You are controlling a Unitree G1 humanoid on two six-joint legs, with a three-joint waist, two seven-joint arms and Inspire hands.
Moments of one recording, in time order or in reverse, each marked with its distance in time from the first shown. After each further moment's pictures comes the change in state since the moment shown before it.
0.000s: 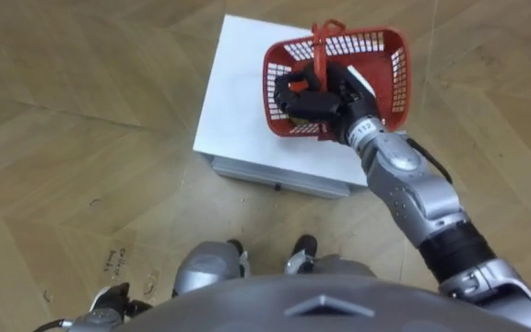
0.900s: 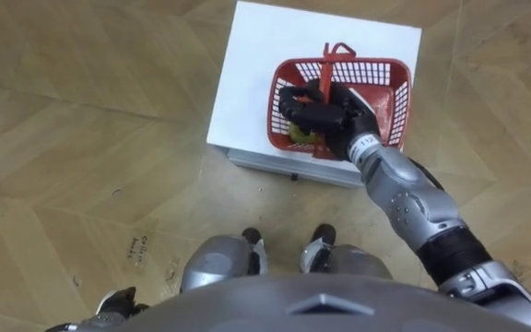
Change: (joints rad) left arm 0.010 -0.011 -0.041 -0.002 -0.035 0.000 0.001; right arm 0.010 -0.010 -0.002 0.118 0.204 -0.029 0.024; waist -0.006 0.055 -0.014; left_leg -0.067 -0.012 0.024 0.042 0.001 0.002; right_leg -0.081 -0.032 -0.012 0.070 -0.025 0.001
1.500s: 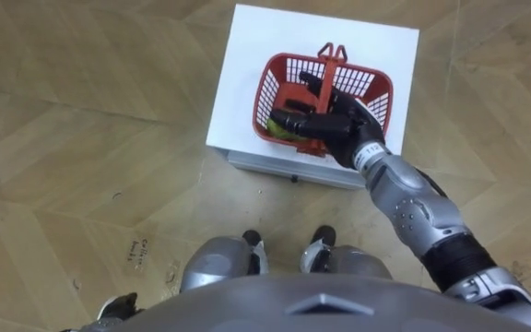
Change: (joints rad) left arm 0.014 0.000 -0.003 0.000 -0.036 0.000 0.000; right arm 0.024 -0.010 0.003 0.005 0.026 -0.011 0.003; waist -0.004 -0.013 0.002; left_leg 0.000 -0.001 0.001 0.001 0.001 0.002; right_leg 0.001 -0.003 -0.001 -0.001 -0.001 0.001
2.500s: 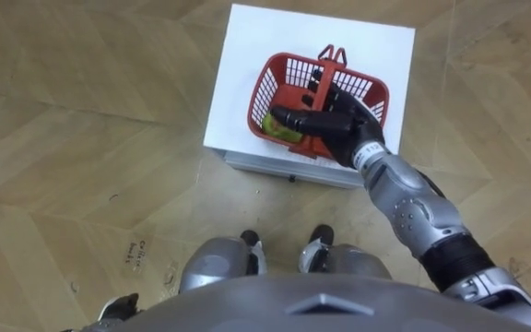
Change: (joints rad) left arm 0.009 0.001 -0.016 0.000 0.001 -0.010 0.002; right arm 0.029 0.003 -0.004 -0.001 0.031 -0.041 -0.041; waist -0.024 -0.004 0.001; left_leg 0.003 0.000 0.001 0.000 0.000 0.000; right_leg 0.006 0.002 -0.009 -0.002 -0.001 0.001
